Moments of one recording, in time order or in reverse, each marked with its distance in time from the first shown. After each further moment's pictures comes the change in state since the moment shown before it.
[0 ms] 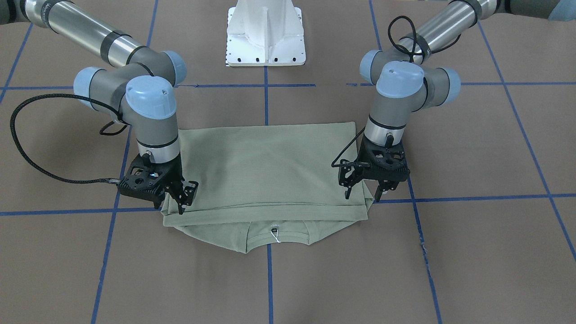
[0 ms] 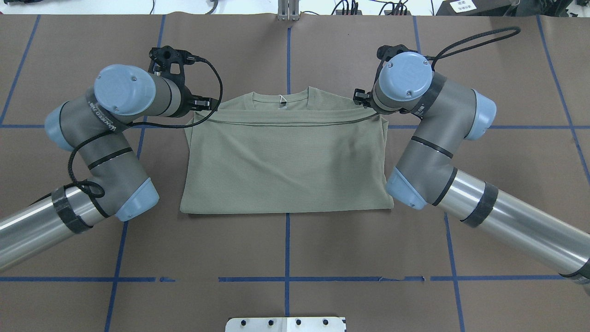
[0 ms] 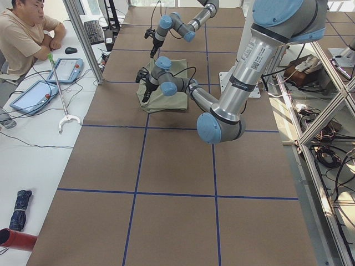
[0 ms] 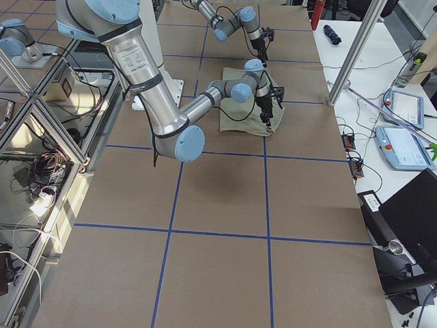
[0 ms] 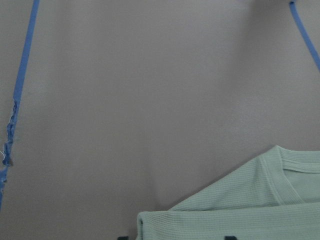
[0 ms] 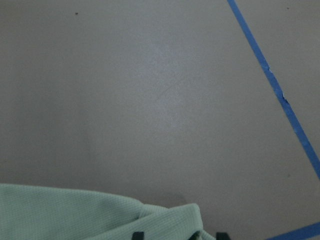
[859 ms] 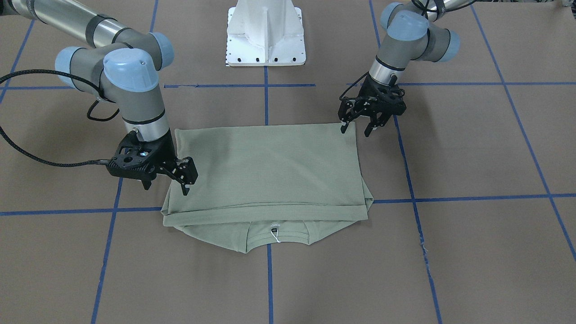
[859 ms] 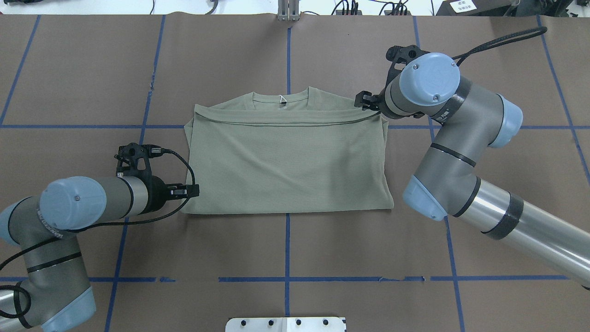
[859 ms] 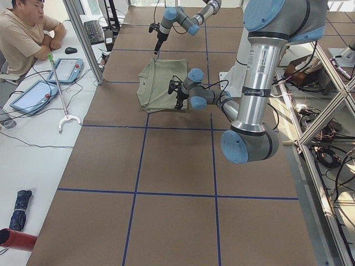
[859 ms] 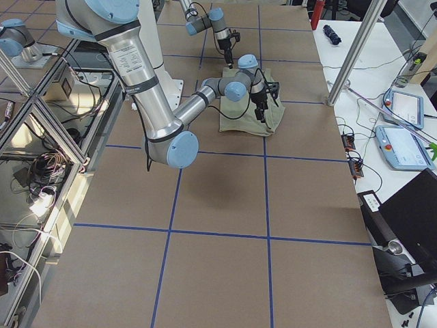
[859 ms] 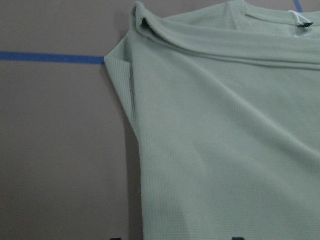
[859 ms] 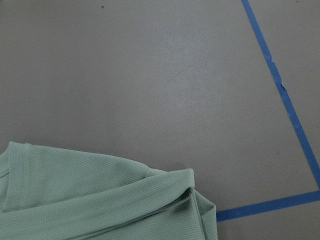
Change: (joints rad) left arm 0.264 0.348 -0.250 -0.178 0.073 -0.331; right arm -0.001 -0.056 0.110 0.001 0.022 -0.006
